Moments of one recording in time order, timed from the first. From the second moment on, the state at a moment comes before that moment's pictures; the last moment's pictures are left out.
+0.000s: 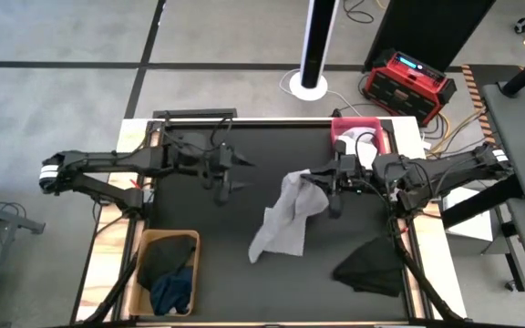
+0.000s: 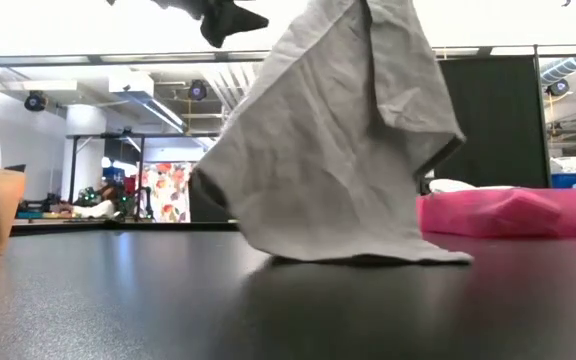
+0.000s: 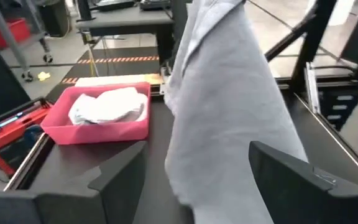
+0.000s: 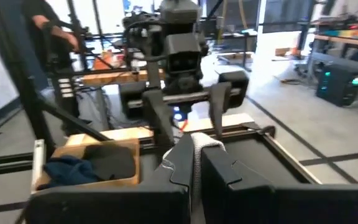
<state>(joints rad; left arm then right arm) 0.12 1.21 0.99 -0.08 0.14 0.08 0.20 1.08 1.00 0.02 0.34 0.07</state>
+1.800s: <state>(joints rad) 0.02 1.60 1.09 0.21 0.08 -0.08 0.20 1.11 1.00 0.09 0.50 0.03</state>
